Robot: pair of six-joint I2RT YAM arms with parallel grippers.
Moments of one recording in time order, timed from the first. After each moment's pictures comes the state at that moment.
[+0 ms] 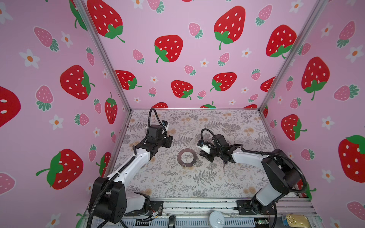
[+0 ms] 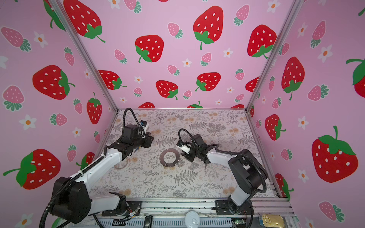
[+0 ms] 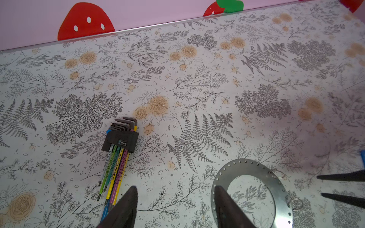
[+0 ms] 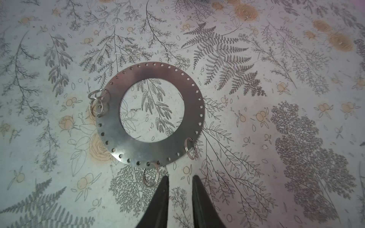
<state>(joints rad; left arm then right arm) -0.27 1.29 0.87 -0.28 0.05 0.00 0.74 1.65 0.83 0.02 -0.39 -0.44</state>
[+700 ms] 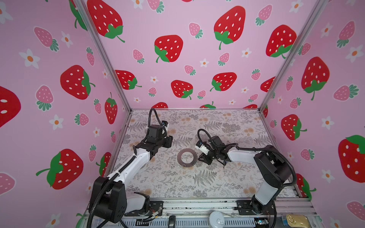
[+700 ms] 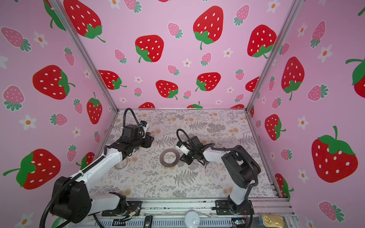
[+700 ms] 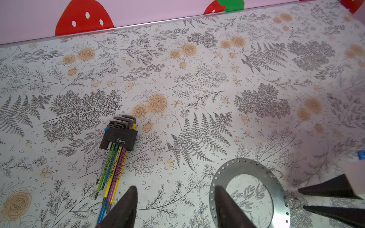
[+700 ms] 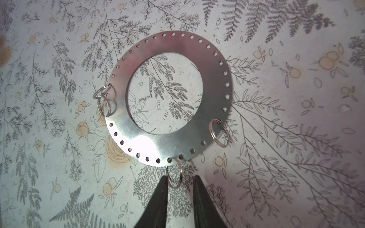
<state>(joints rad) -0.27 1.30 0.87 -0.28 0.06 -0.02 0.76 1.75 0.87 -0.07 -0.43 -0.20</state>
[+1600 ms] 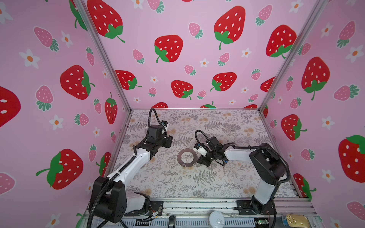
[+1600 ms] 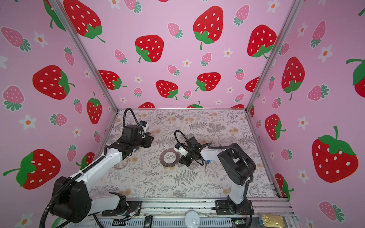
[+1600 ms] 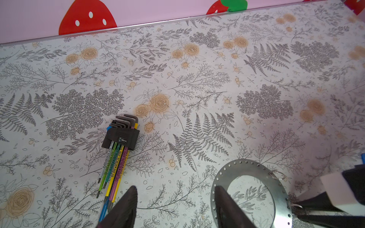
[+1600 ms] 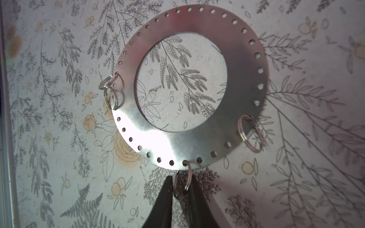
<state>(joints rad) -0.27 1.30 0.87 -0.28 0.04 -0.02 0.78 1.81 0.91 -0.14 -0.49 -0.20</state>
